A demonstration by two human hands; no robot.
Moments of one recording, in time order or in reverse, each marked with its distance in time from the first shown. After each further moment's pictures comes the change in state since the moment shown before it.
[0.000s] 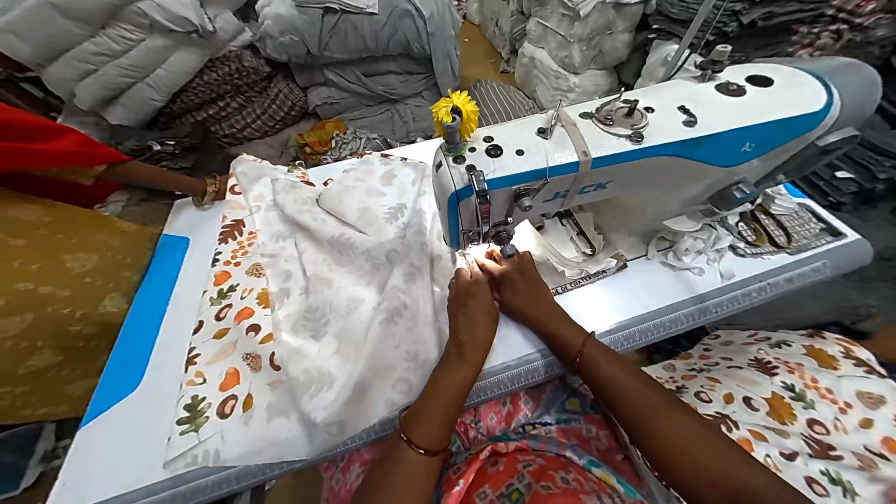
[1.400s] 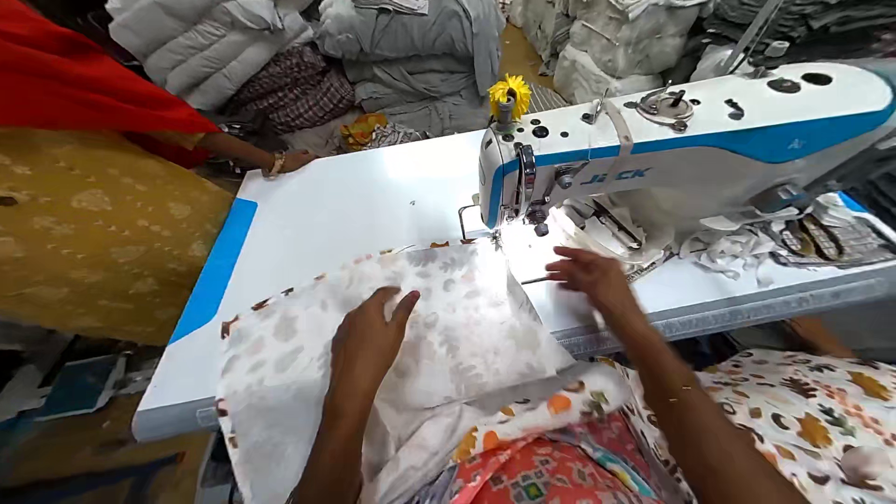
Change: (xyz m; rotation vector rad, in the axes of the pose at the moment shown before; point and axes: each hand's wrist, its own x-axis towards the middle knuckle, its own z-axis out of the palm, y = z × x) left_hand -0.090 -0.124 -0.110 -0.030 0.052 -0.223; right_hand -0.052 -0.002 -0.077 0.846 -0.173 0.553
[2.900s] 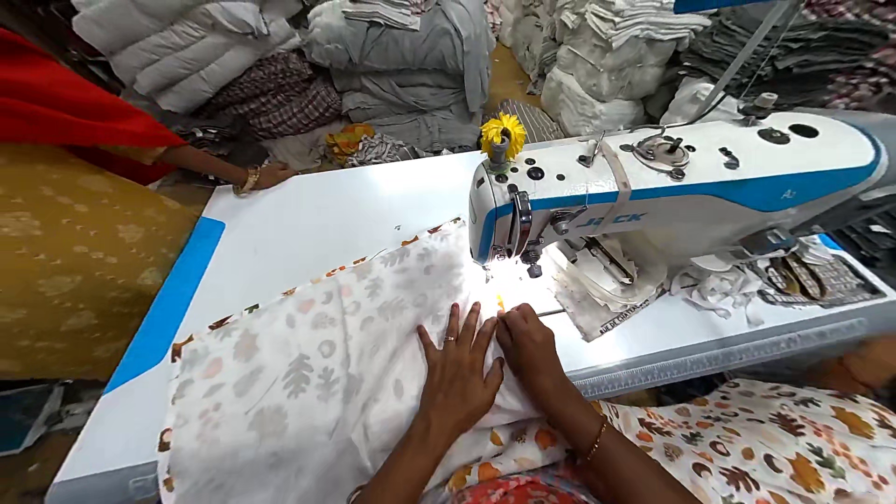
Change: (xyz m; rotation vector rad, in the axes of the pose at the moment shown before) left_hand 0.016 0.043 0.131 0.164 0.165 0.634; right_hand 0.023 0.031 0.098 -0.634 0.440 -0.527
